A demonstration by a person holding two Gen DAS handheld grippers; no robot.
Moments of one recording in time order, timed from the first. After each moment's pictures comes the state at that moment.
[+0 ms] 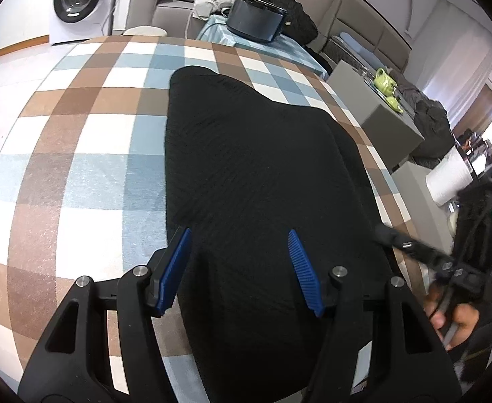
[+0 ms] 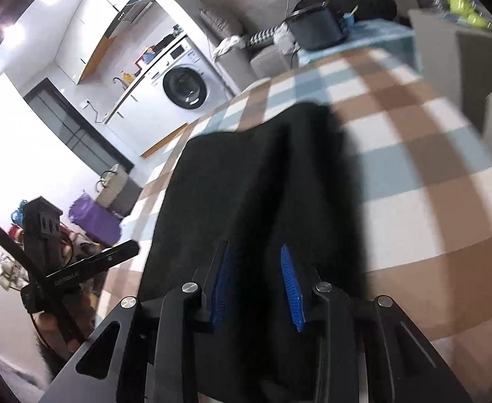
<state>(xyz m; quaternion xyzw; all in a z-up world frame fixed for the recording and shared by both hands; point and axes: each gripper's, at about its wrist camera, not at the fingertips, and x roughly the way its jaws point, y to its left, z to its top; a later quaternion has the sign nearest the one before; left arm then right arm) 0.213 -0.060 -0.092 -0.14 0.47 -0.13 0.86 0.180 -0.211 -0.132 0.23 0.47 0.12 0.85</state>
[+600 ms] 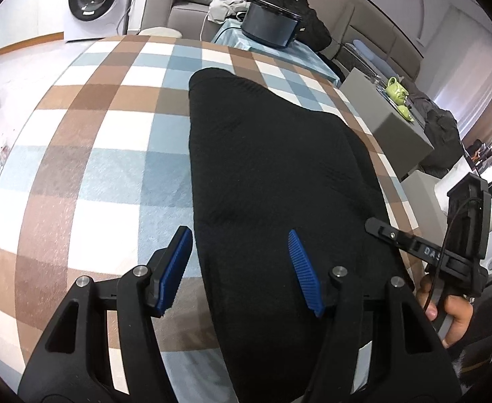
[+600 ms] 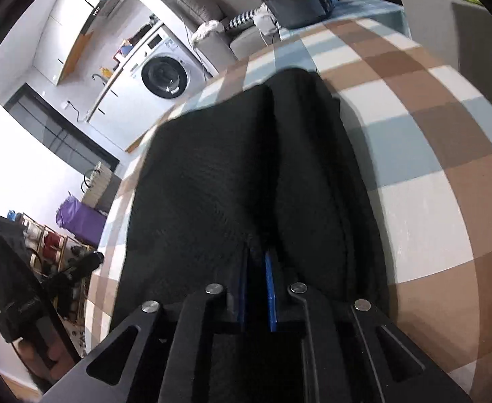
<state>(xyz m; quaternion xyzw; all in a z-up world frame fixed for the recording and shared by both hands) 0.202 -0.046 -0.094 -0.15 0.47 -0.10 0.87 0.207 -0.211 -0.158 0.23 0.49 0.09 0.84</state>
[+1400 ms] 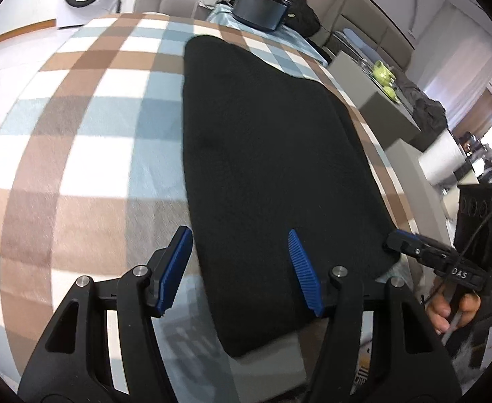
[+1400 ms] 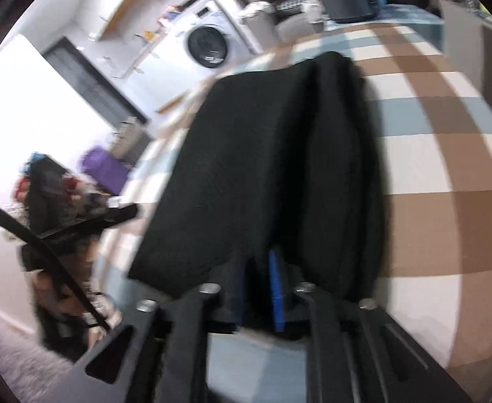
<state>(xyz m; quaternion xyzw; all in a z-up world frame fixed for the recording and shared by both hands) 0.140 -0.057 -0.108 -0.16 0.49 -0.13 0.85 0.137 -0.215 -0.139 0.17 0.50 0.20 0.83</state>
